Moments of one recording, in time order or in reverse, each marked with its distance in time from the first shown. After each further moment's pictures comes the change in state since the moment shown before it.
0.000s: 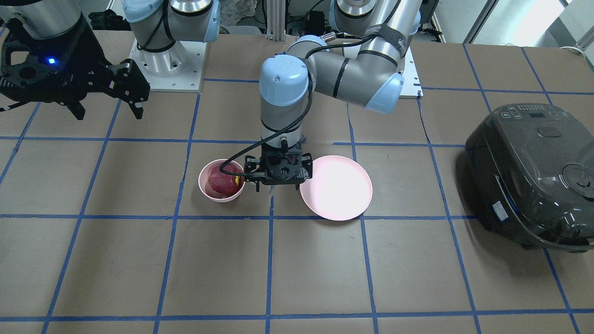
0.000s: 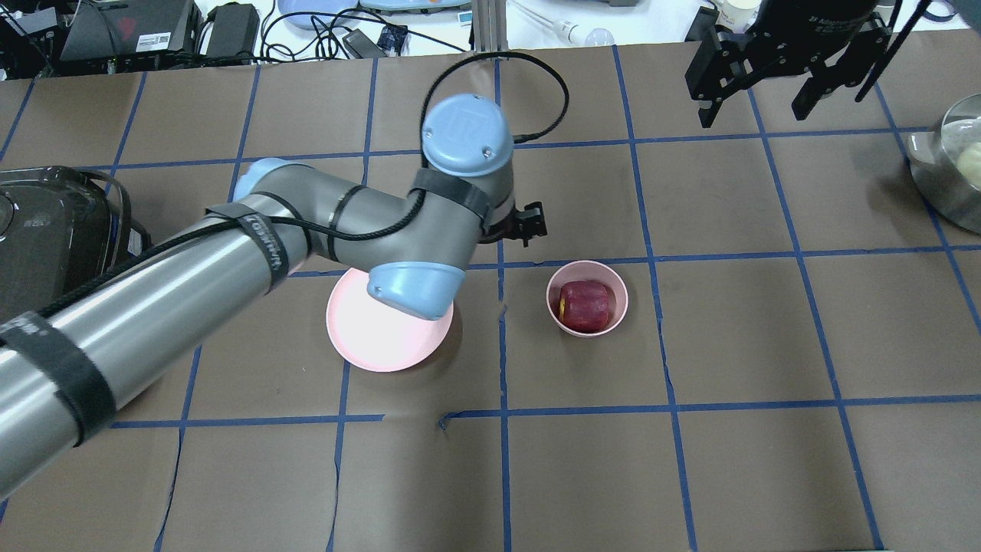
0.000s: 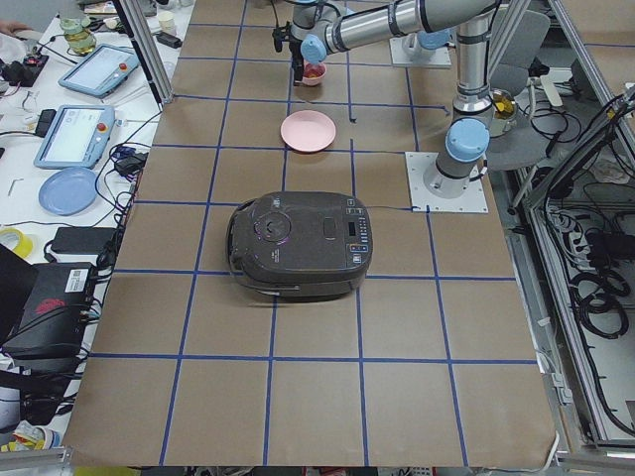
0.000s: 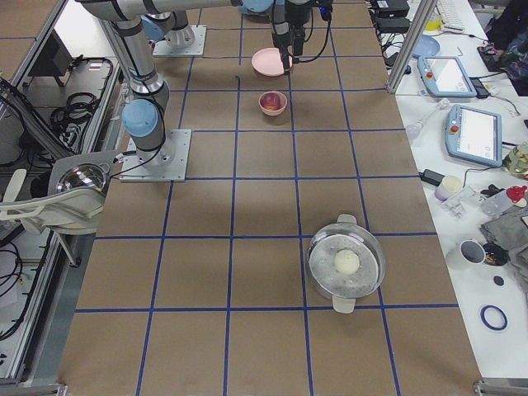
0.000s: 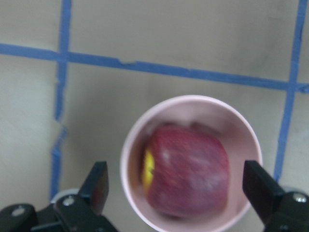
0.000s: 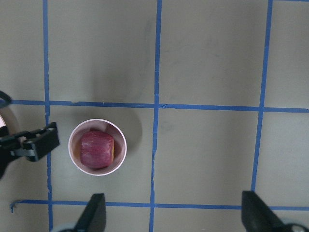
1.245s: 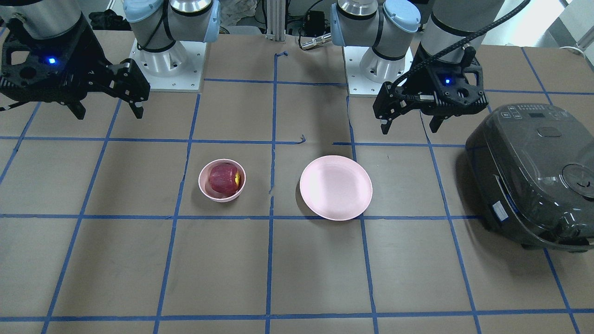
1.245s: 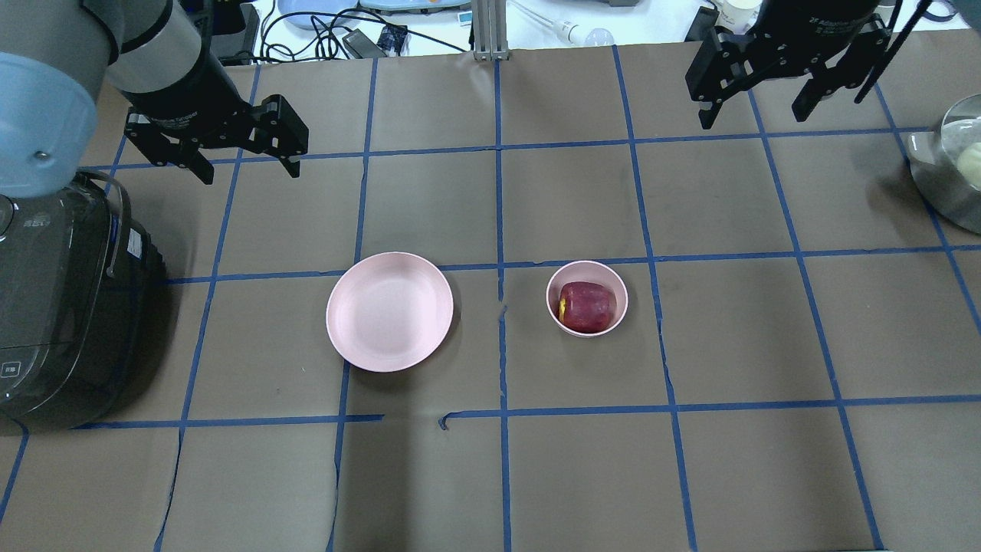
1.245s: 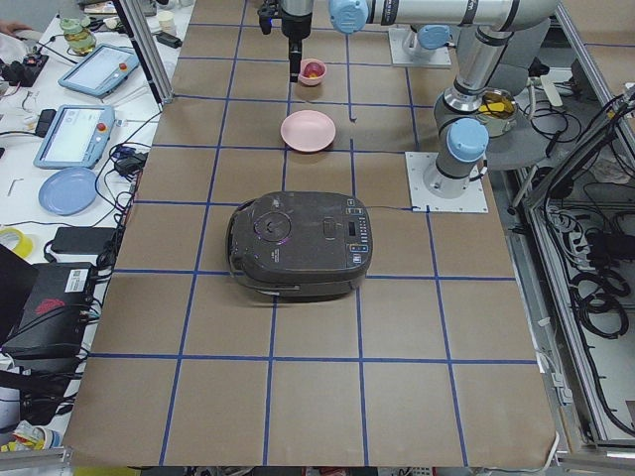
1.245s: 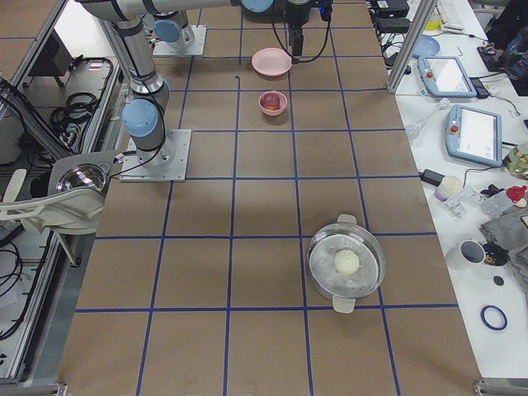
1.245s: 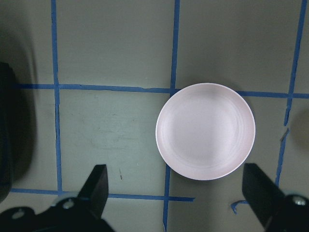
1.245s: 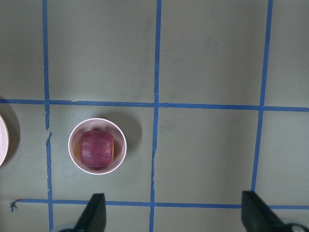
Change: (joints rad) left arm 0.355 0.327 0.168 -0.553 -0.009 0.385; right arm 0.000 -0.001 0.002 0.002 0.001 0.000
